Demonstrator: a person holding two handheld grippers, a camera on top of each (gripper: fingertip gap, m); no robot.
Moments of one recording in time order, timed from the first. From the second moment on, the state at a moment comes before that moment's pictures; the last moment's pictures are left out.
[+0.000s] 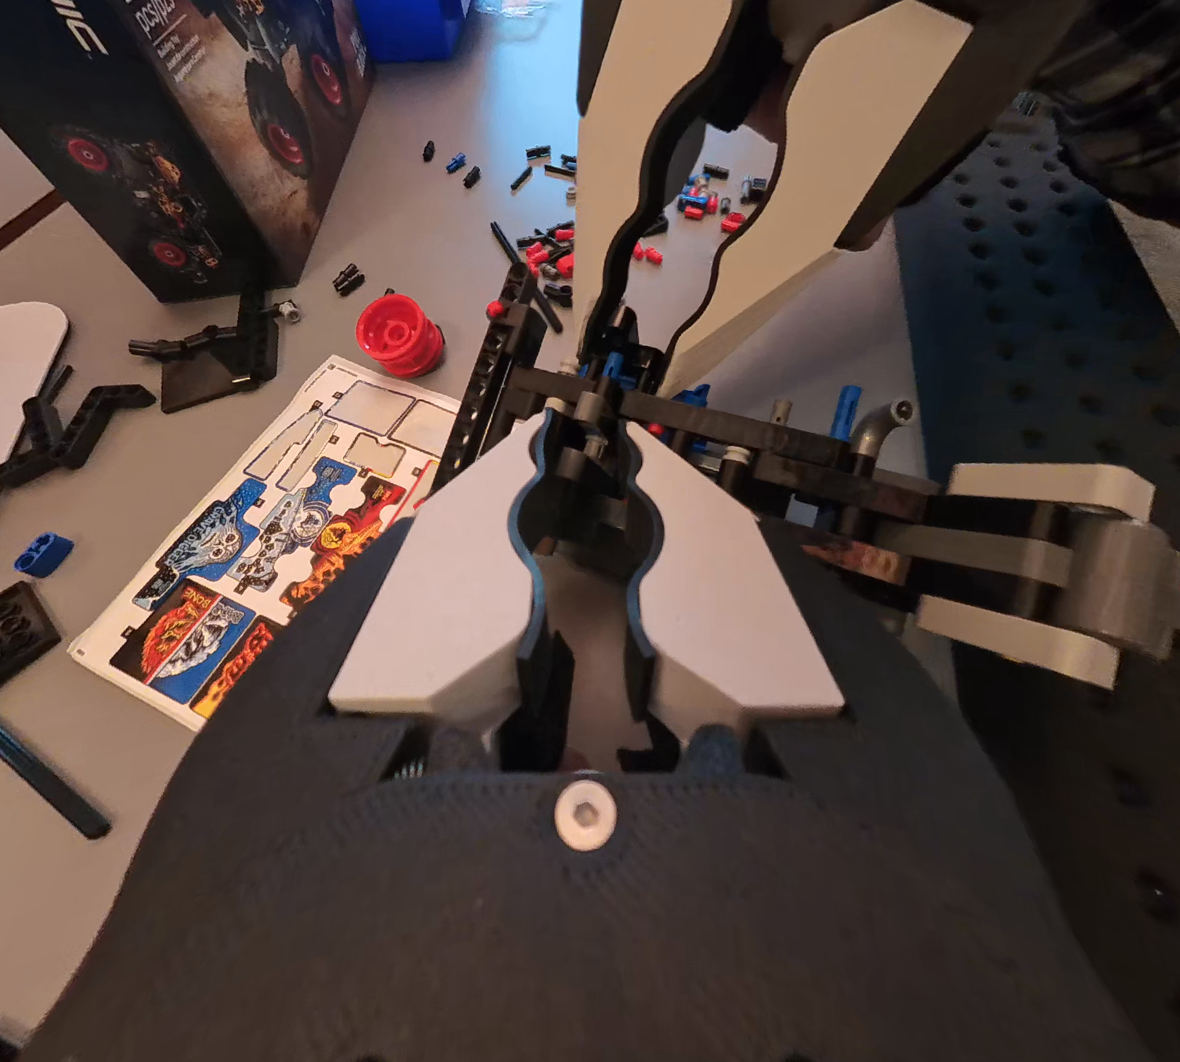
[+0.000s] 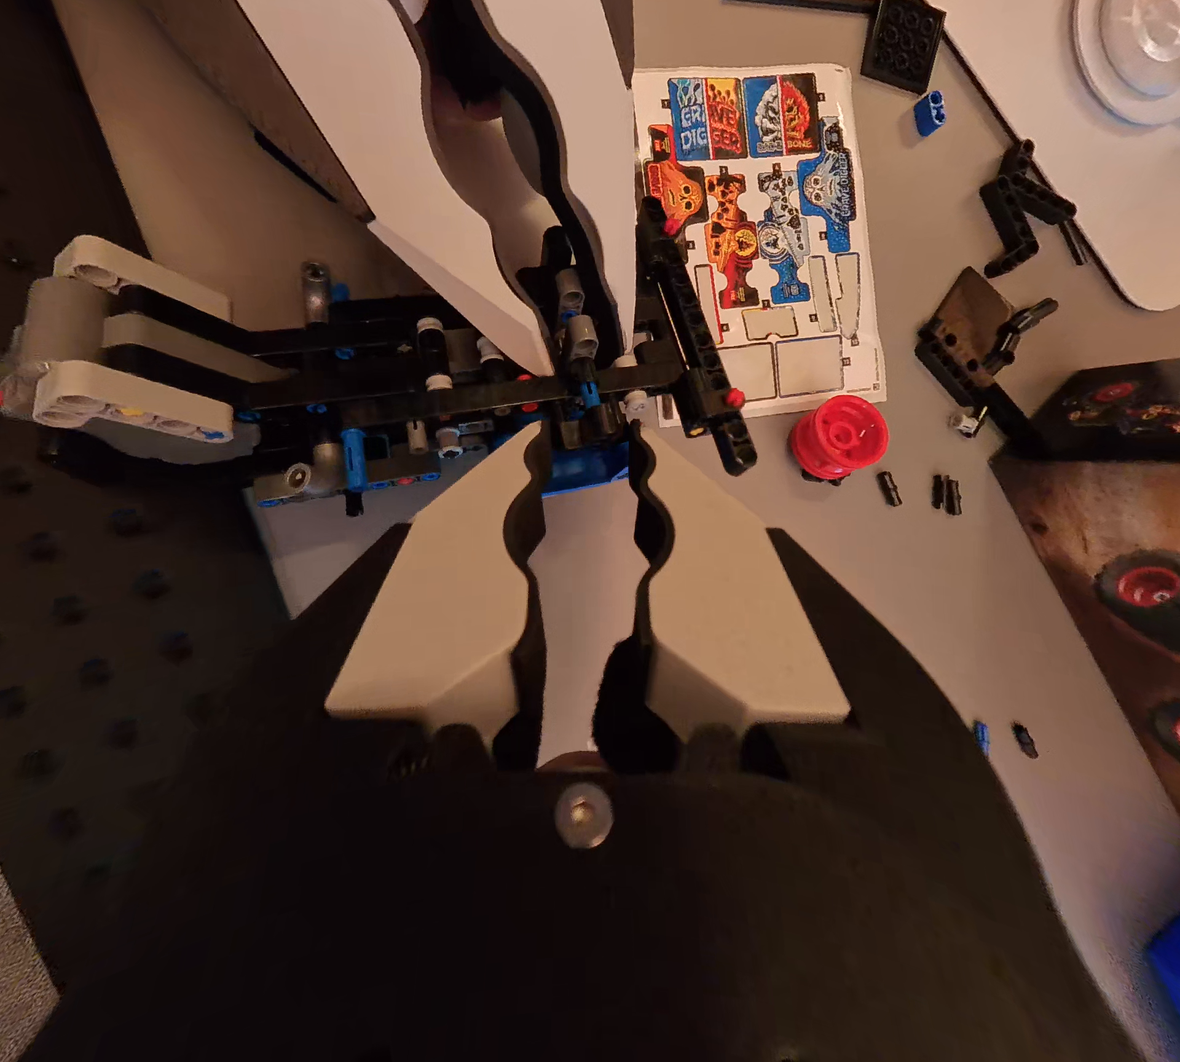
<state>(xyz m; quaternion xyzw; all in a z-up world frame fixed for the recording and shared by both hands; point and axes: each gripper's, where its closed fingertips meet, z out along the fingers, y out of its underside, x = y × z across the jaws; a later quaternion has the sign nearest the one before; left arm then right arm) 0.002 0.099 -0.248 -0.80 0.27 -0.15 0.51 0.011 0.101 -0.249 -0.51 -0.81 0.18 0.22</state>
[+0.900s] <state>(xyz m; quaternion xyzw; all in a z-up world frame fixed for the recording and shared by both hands) 0.003 0.101 -0.248 -0.80 0.29 -0.12 0.51 0.011 0.103 -0.251 -0.50 -0.83 0.13 0.19</state>
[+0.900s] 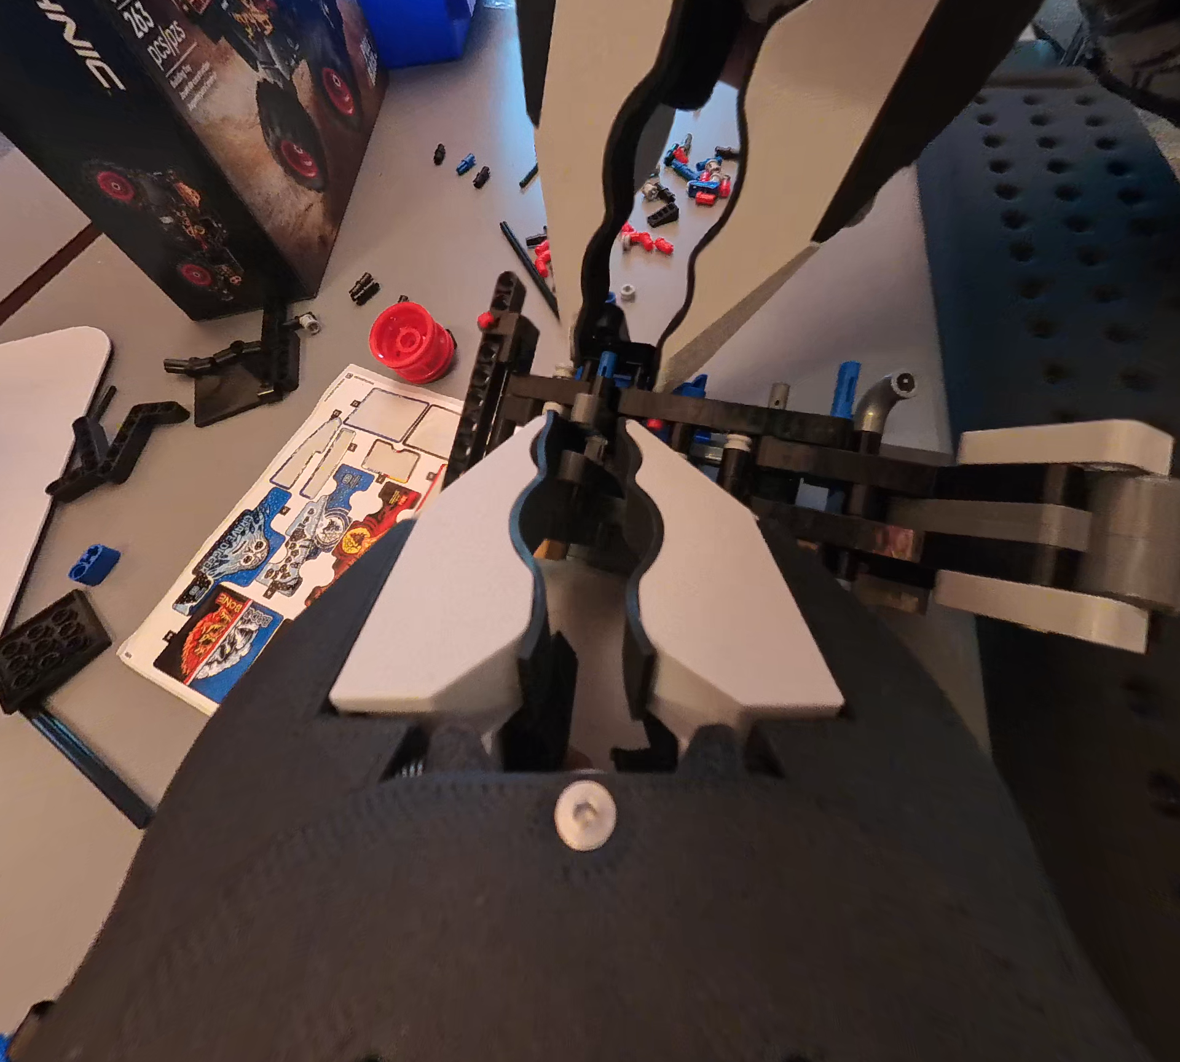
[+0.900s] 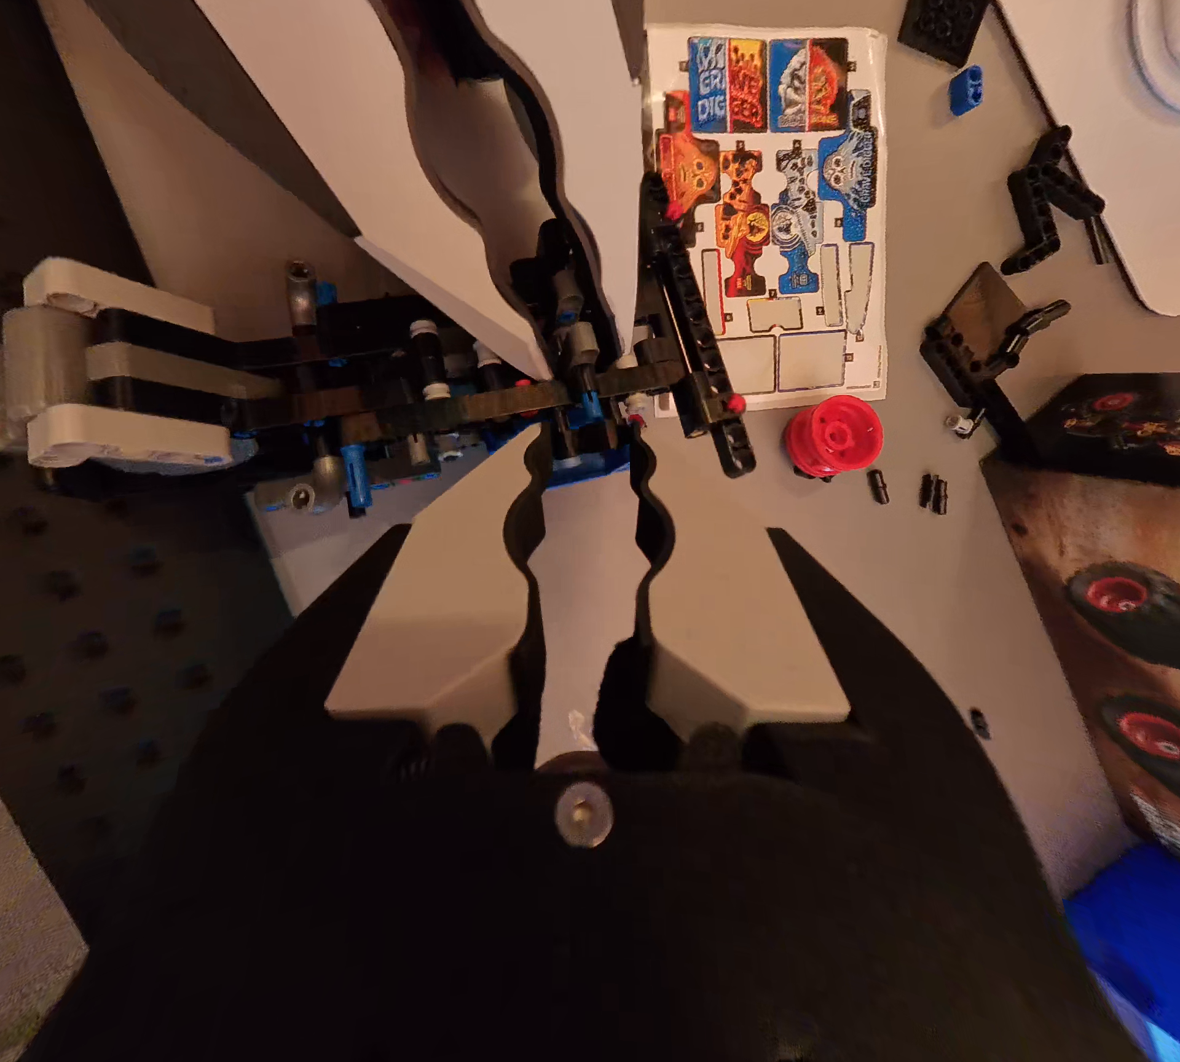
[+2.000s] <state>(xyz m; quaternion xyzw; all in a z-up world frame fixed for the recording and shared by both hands) 0.009 0.100 -0.249 -0.80 0.29 -0.13 0.51 0.016 0.100 -0.250 -0.55 -0.75 0.31 0.20</state>
